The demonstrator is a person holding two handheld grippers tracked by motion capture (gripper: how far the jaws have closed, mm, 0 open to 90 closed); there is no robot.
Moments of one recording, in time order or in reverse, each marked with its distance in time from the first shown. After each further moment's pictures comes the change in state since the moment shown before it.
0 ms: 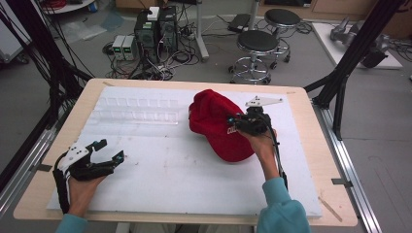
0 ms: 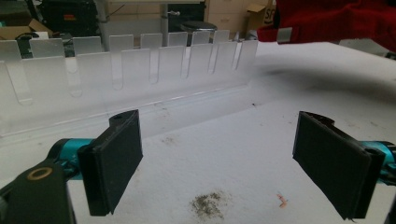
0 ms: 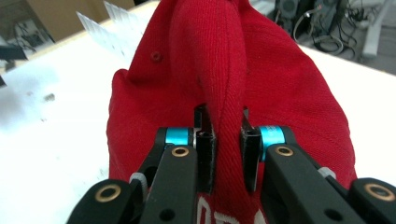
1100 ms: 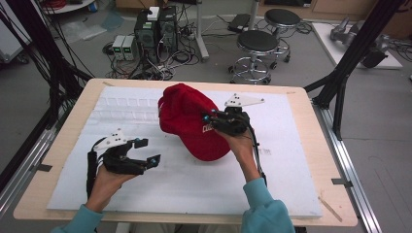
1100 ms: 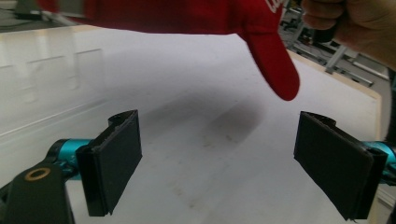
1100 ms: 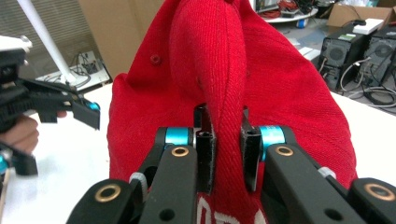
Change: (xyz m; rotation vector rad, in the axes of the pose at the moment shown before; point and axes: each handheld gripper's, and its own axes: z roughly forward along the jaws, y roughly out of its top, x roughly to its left) left arm -0.085 0.061 0.052 0.174 -0.382 -0.055; right arm 0.055 0.024 0.023 -0.153 0.163 -0.055
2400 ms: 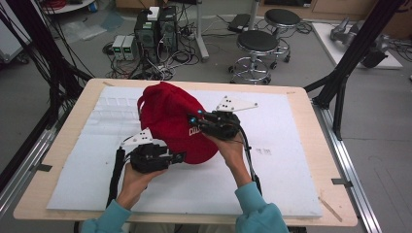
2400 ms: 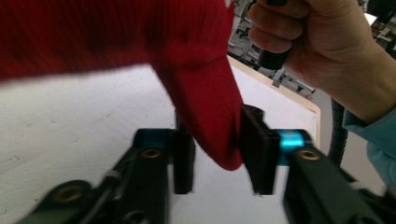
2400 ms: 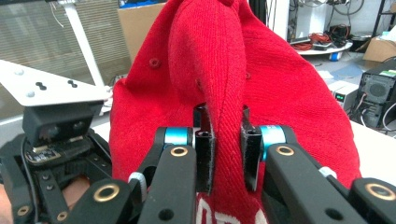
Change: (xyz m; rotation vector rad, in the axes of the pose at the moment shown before) left arm -0.031 0.011 0.046 -0.019 -0.166 -0.056; right arm 0.031 0.007 0.009 -0.117 0.130 -0.036
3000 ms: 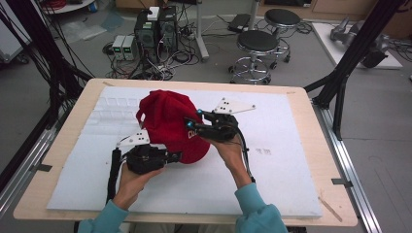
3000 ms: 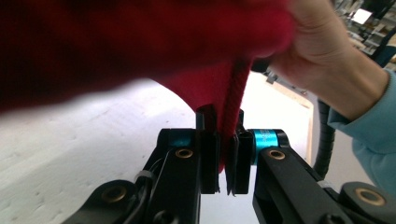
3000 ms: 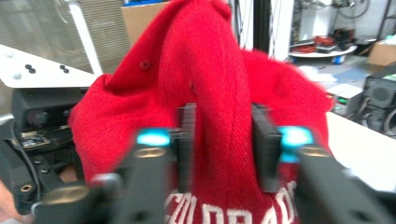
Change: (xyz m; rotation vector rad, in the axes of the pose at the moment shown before) left arm -0.002 0.002 -0.009 0.019 -0.004 0.009; right arm 0.002 -0.005 0.004 -0.003 0.009 -0.021
